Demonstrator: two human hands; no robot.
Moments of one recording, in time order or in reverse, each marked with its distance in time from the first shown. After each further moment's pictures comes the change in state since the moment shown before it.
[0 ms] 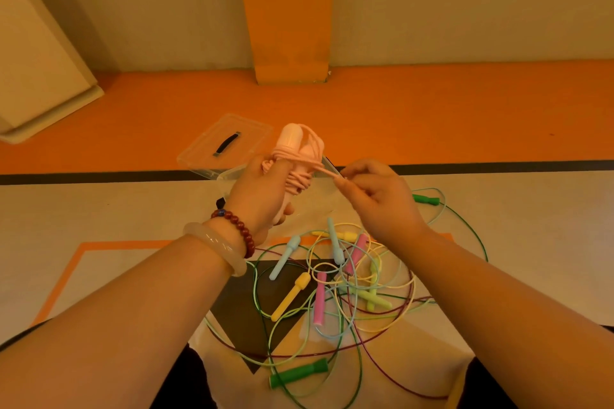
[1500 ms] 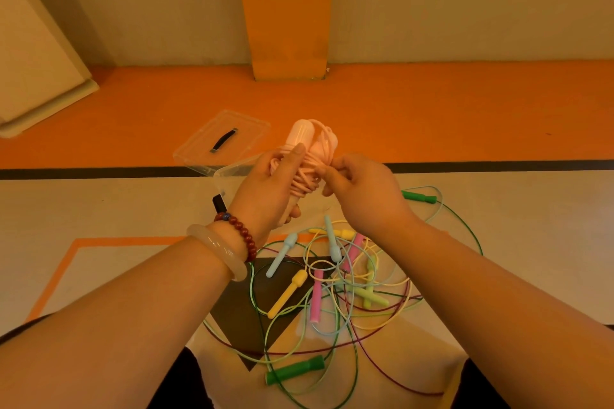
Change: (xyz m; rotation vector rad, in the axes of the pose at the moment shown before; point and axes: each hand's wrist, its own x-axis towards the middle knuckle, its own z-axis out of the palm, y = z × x) left_hand -0.010 0.001 0.006 0.056 -0.045 0.114; right_hand 0.010 -0.039 0.003 -0.014 -0.111 0.159
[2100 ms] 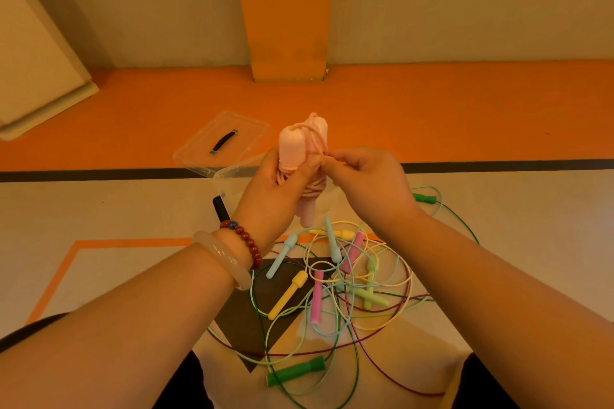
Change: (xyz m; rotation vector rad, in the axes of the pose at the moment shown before) left_hand -0.003 -0.007 0.006 -0.058 -0.065 0.237; right_hand 0.000 -0.007 -0.009 0.196 0.088 -0.022
